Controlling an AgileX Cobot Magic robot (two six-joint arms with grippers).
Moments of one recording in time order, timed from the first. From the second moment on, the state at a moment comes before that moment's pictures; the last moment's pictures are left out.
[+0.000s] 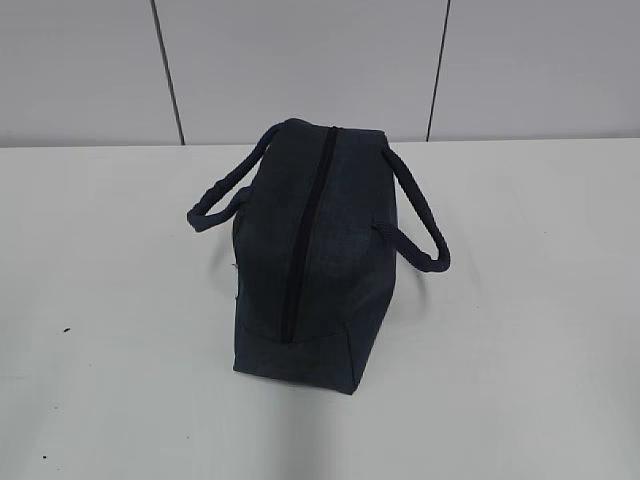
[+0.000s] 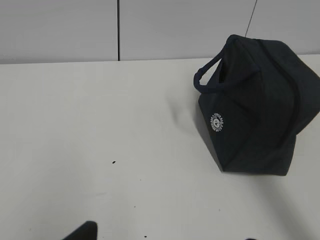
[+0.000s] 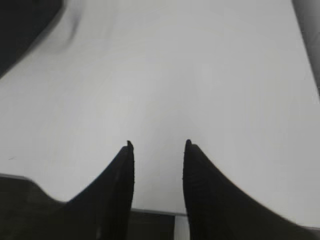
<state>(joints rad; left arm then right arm) -0.20 0.01 -0.53 -0.11 1.13 0.06 -0.04 -0.02 -0.53 0.00 1.21 -0.17</state>
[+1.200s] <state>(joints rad) -0.01 -0.02 -0.52 -0.11 1.11 0.06 -0.04 -0.02 -0.50 -0.04 1.16 -0.08</state>
